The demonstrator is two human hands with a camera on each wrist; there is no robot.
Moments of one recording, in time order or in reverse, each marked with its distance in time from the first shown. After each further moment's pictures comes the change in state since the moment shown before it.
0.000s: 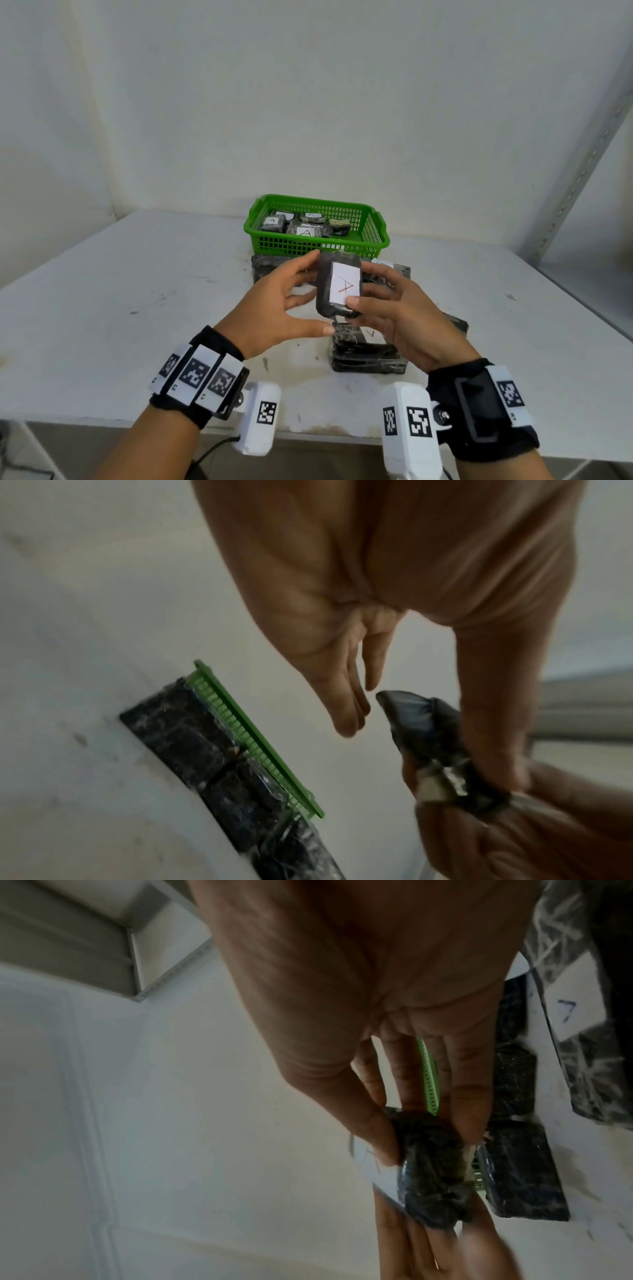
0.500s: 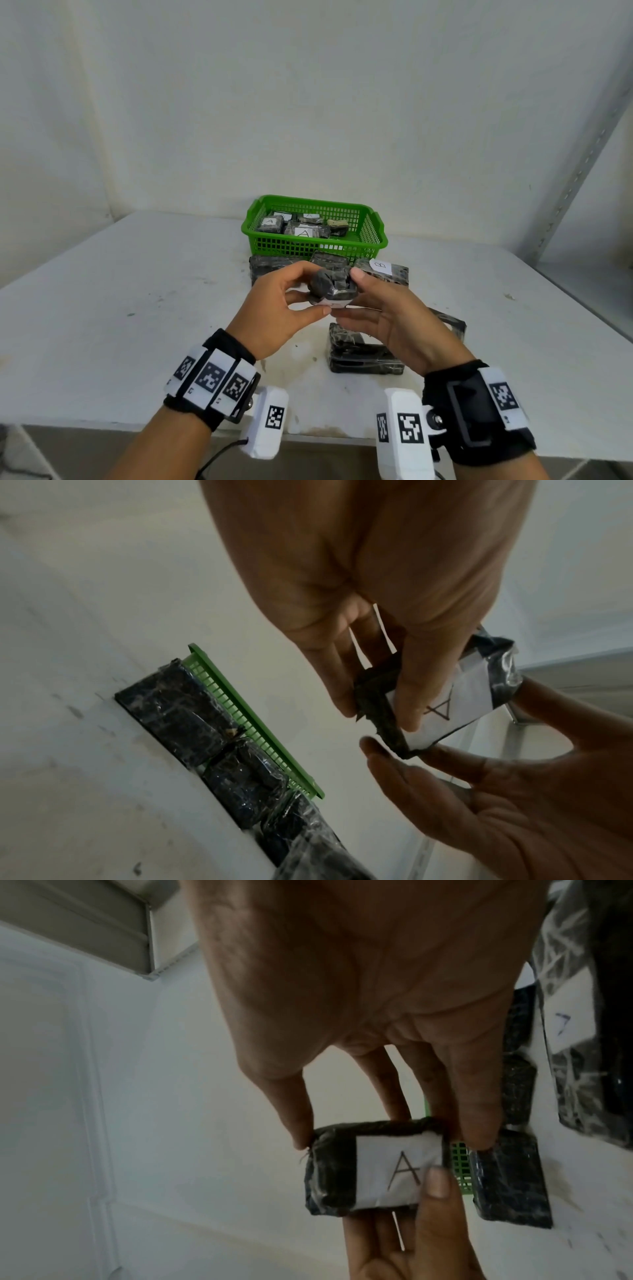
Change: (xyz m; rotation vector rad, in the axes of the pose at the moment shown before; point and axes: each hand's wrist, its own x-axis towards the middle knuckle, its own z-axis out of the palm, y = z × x) left_hand 0.005 -0.001 0.012 0.088 0.154 0.110; right_hand -0.006 -0.009 0.008 -0.066 -0.029 0.084
